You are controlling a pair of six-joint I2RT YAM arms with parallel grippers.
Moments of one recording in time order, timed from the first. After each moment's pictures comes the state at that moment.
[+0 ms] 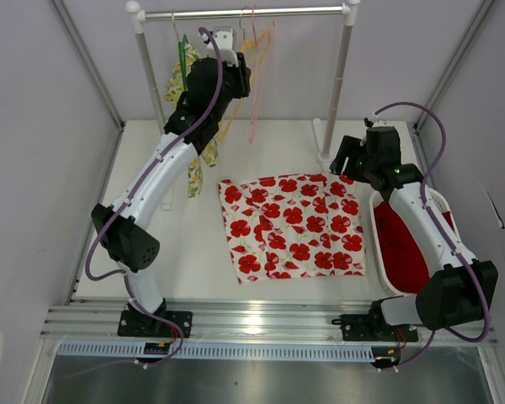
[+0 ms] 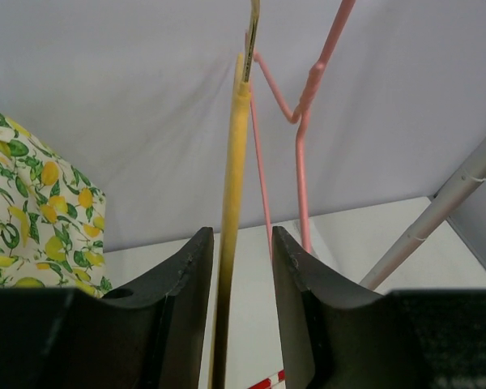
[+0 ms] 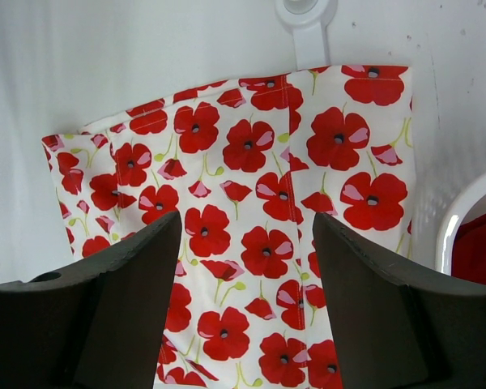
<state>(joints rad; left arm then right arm) -0.50 1.82 2.01 -0.17 -0.22 -0.13 0.21 1.36 1.26 -0.52 -0.02 0.39</state>
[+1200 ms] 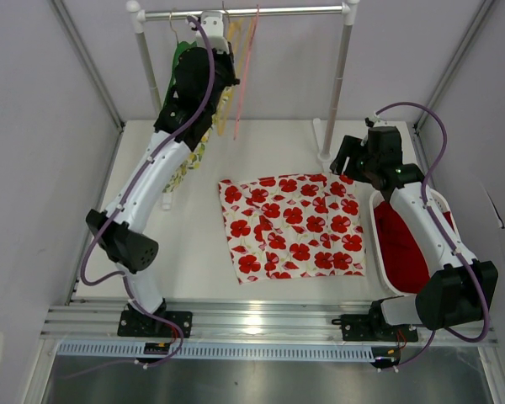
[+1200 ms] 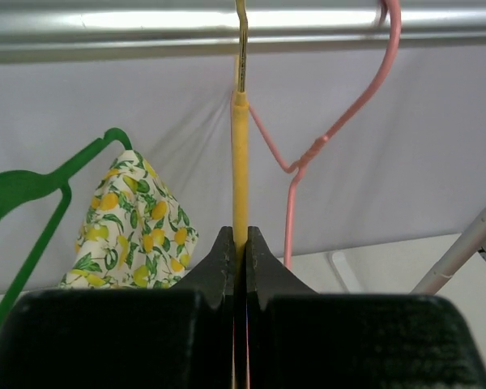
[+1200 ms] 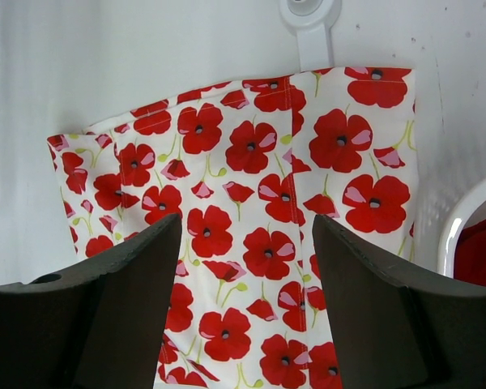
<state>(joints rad) -0.50 1.82 2.12 -0.20 -0.31 -0.05 0.20 1.36 1.26 -0.52 -0.04 0.39</state>
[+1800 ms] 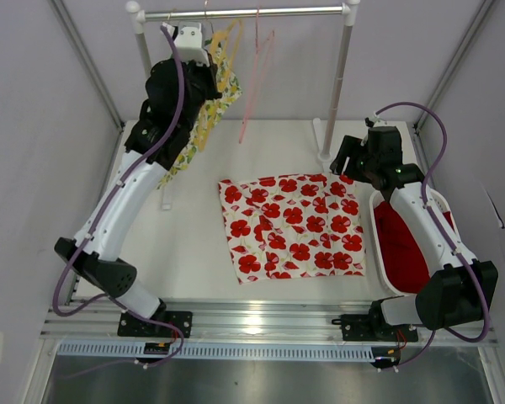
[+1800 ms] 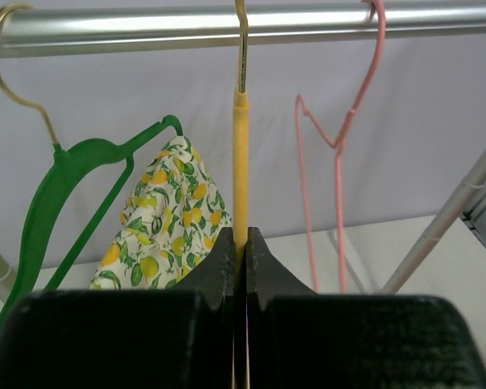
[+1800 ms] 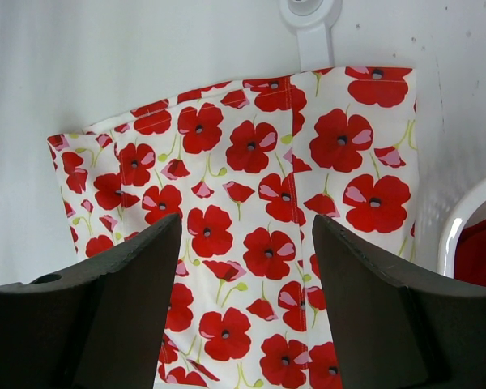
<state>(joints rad) -0.50 1.59 1.95 -0.27 -0.30 -0.04 0.20 1.36 1.26 -0.52 -0.04 0.39</state>
